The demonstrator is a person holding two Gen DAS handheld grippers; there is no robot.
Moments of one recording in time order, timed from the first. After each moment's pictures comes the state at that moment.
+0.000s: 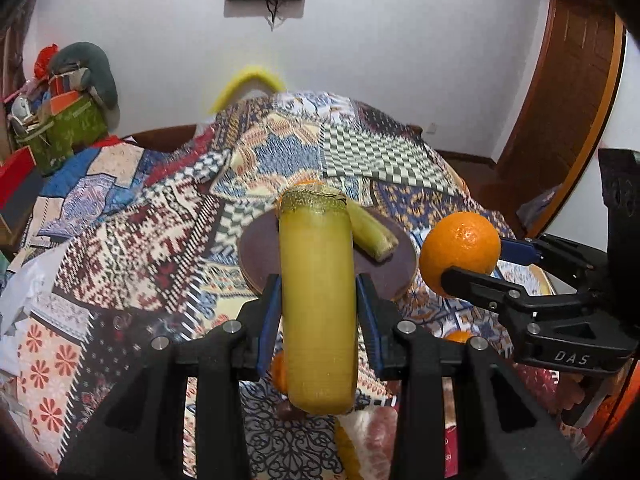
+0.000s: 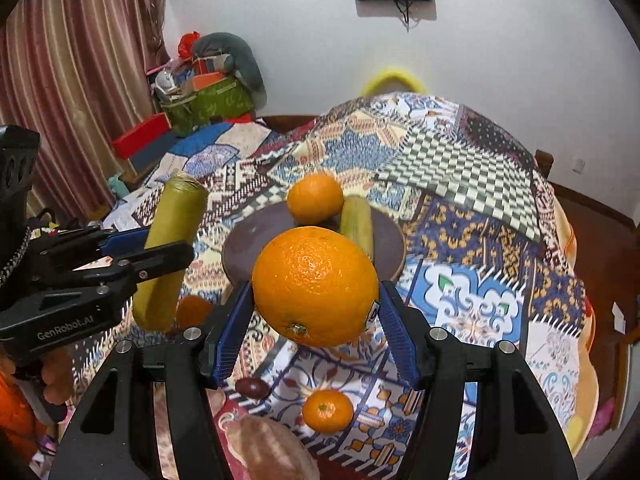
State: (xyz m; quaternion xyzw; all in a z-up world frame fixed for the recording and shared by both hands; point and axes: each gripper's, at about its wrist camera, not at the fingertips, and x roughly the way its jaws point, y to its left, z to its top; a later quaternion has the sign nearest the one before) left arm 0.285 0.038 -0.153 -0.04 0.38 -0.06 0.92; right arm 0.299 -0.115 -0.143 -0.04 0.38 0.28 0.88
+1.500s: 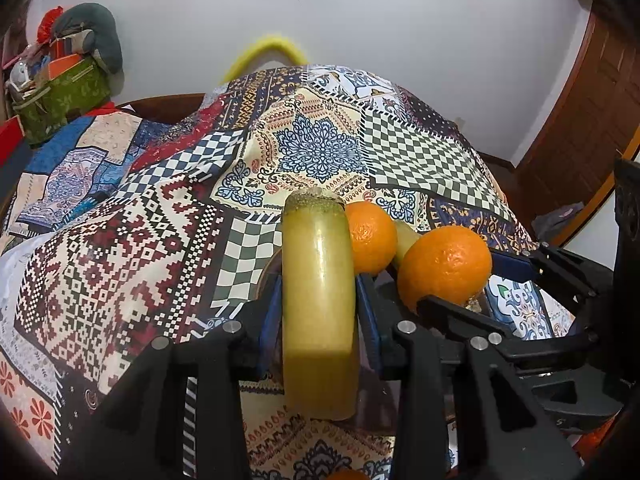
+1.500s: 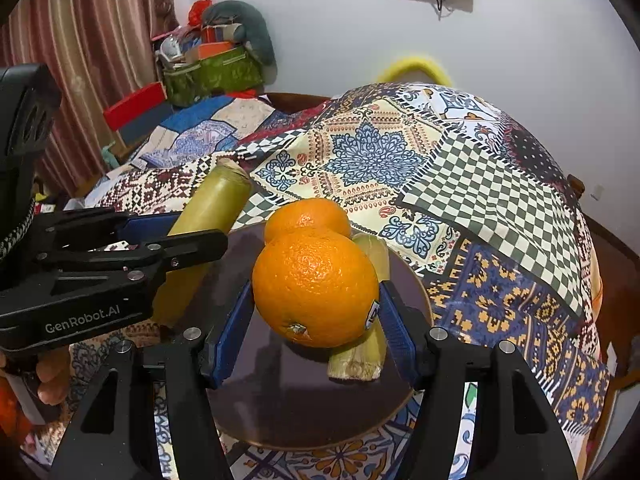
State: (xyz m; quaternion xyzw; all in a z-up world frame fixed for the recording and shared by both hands) left arm 0.395 0.070 -0.204 -0.08 0.43 -0.04 0.90; right arm 0.380 -0.061 -0.176 -0.10 0.40 0.30 0.86
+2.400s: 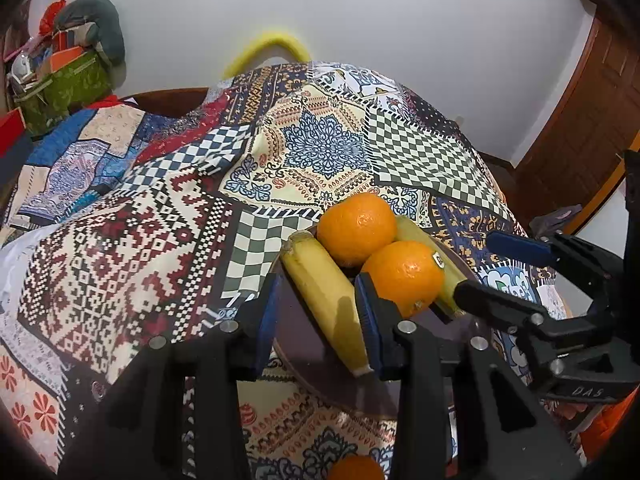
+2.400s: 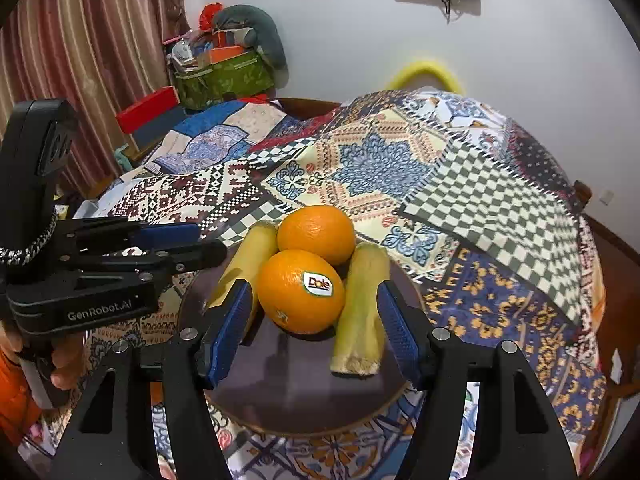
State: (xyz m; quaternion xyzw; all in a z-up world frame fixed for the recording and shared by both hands) left arm 0.386 0.080 -0.196 -0.08 0.43 -0.04 0.90; right arm 0.377 -0.072 -0.159 -0.09 0.40 0.32 0.86
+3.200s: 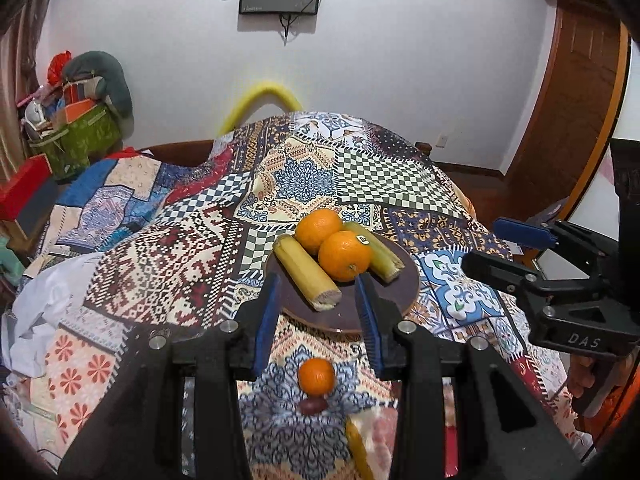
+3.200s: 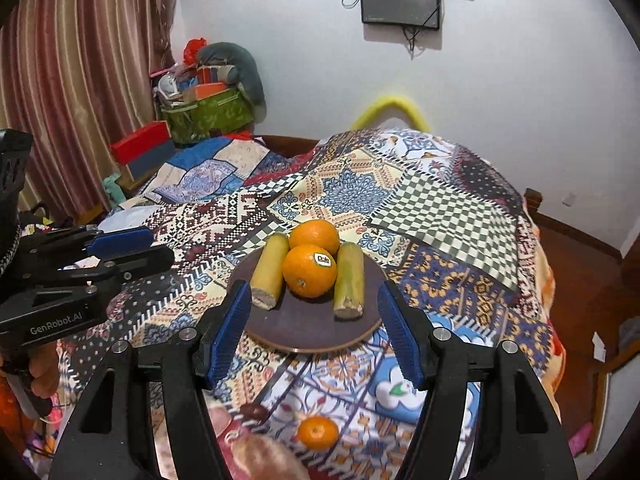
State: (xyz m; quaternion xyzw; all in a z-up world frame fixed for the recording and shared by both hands) left arm 0.271 0.051 -0.113 -0.04 0.37 -0.04 0.93; right arm 0.292 -0.110 -0.096 -0.07 0.35 0.27 0.89
